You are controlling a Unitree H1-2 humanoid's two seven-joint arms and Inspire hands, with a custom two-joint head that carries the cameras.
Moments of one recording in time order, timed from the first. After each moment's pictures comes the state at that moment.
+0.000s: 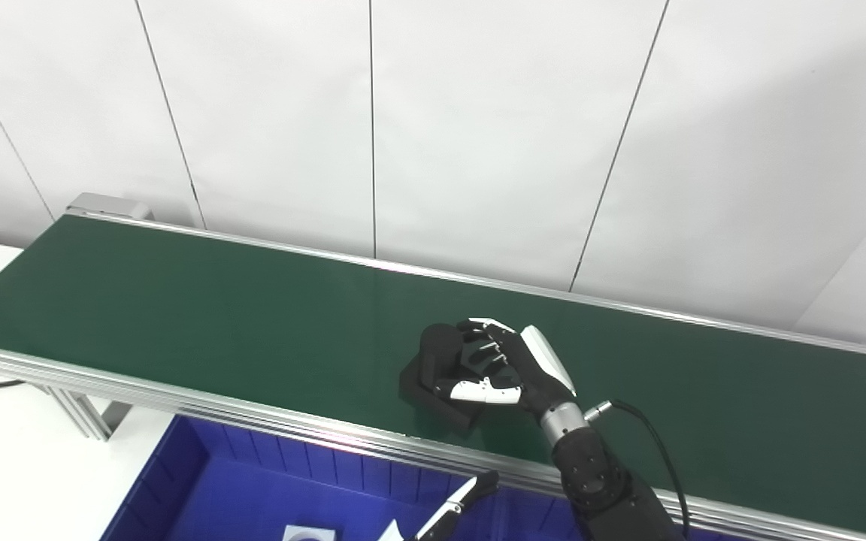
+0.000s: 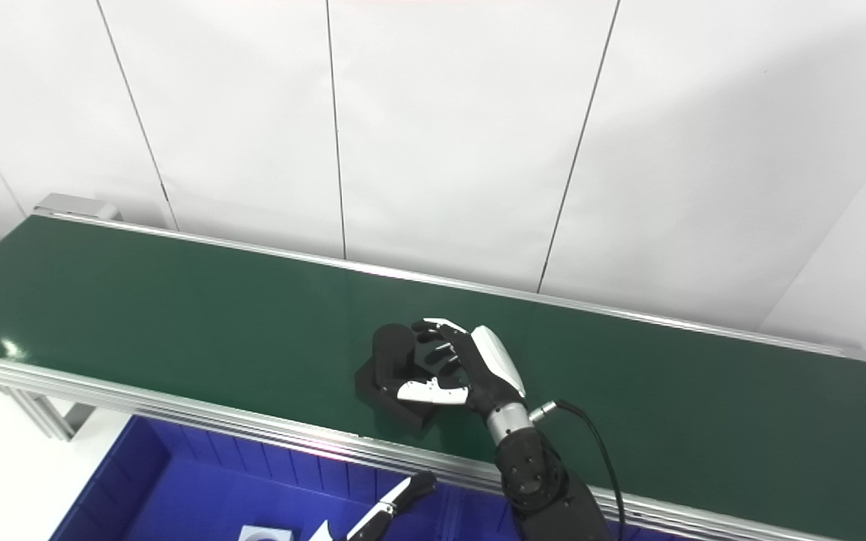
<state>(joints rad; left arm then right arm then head) 0.32 0.13 -0.51 -0.09 0.25 -0.43 0.06 -0.58 0.00 0.33 0.75 -0.46 -0.19 -0.03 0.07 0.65</state>
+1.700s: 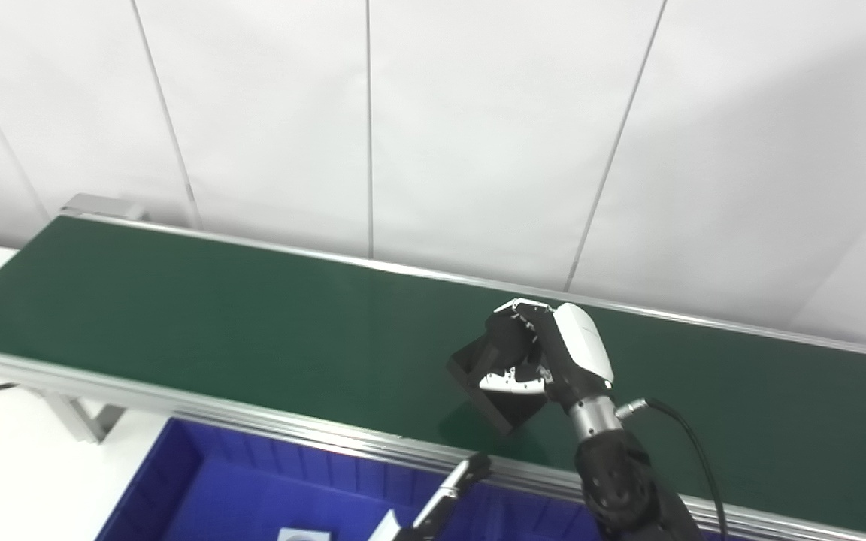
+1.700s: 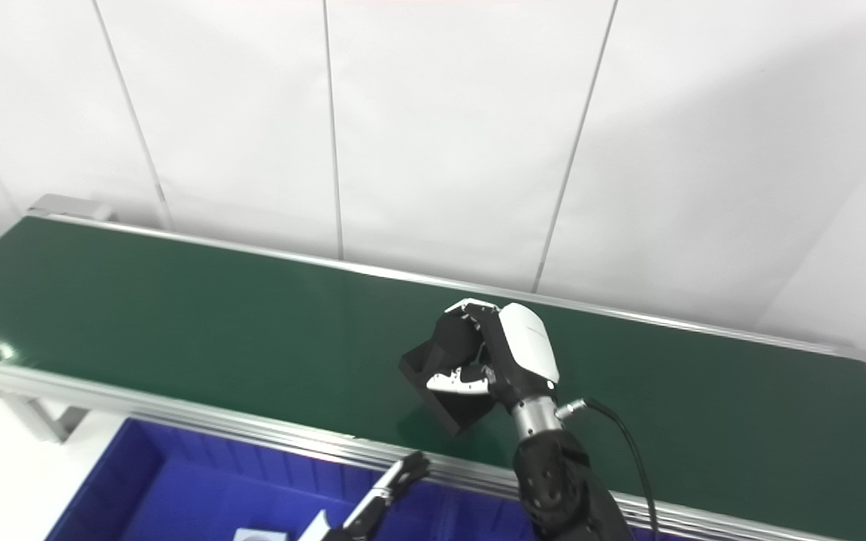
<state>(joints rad) 0.31 0.10 -0.47 -0.09 0.20 -0.43 0.01 -0.42 -0.14 0.36 0.30 -0.57 -0.09 -0.15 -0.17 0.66</state>
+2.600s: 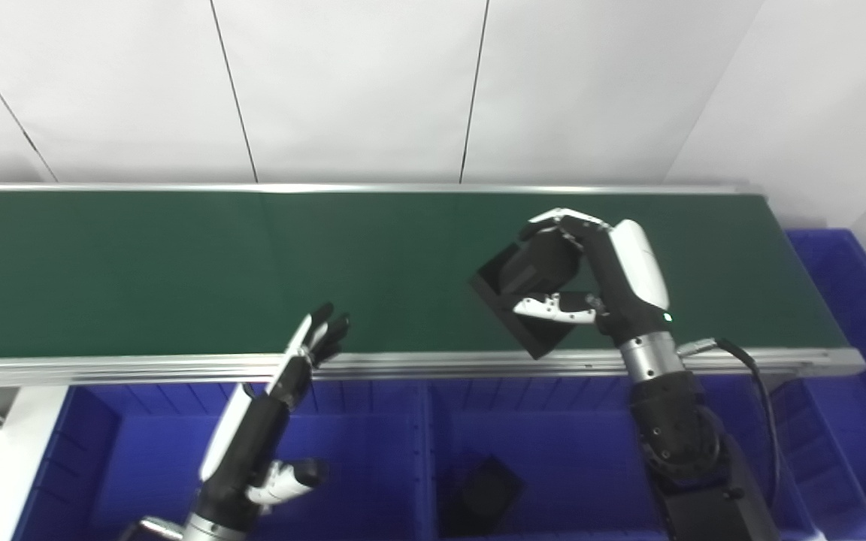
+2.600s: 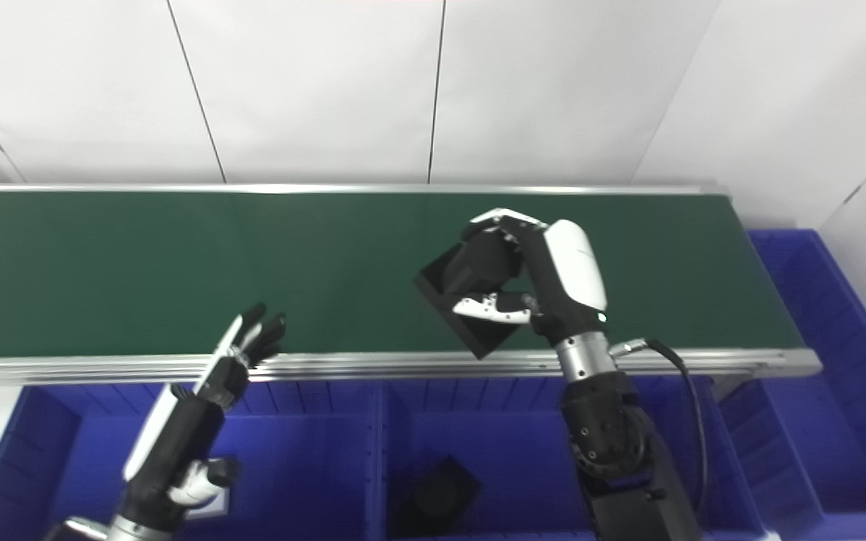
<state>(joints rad) 0.24 0.19 -0.31 -0.21 0.06 -0.42 -0.08 -0.04 -0.24 0.08 -0.22 -0.53 -0.02 -0.03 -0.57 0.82</state>
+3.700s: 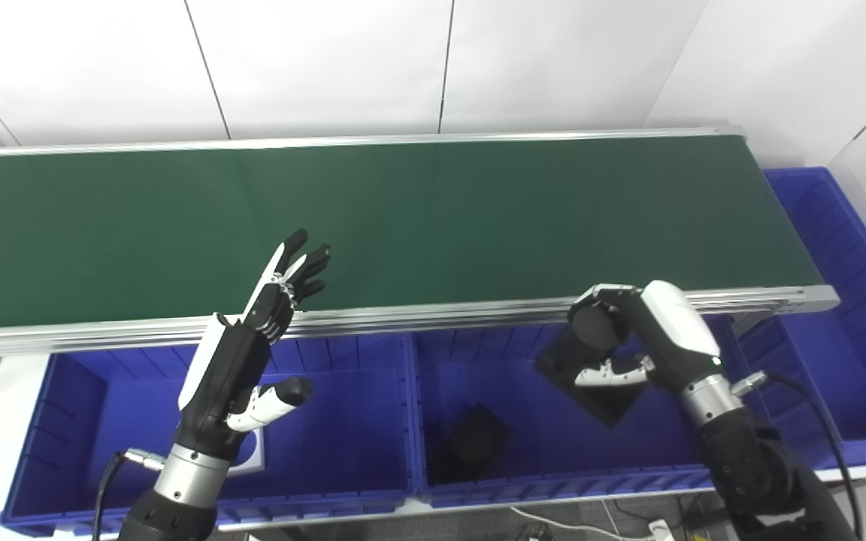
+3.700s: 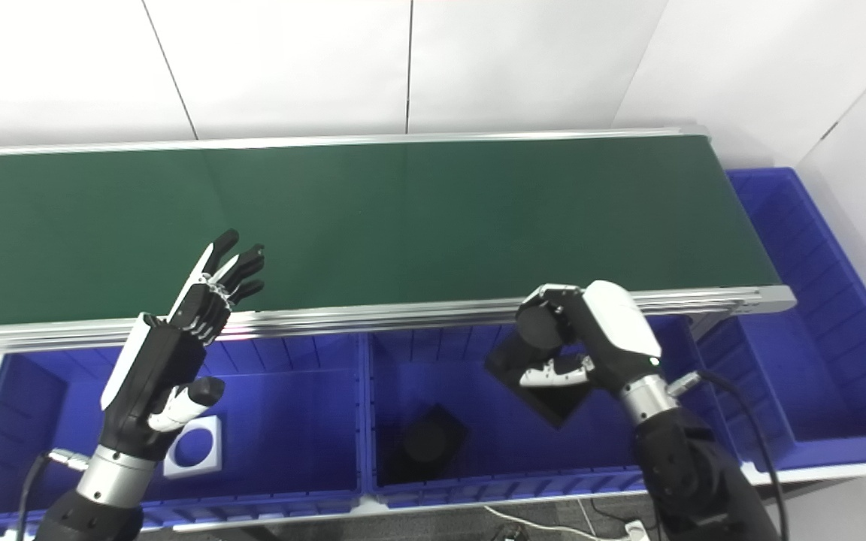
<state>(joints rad) 0.21 0.15 -0.24 -0.26 0.01 -0.30 -0.19 0.15 -0.42 0.10 -0.09 -0.58 -0.03 0.10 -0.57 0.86</state>
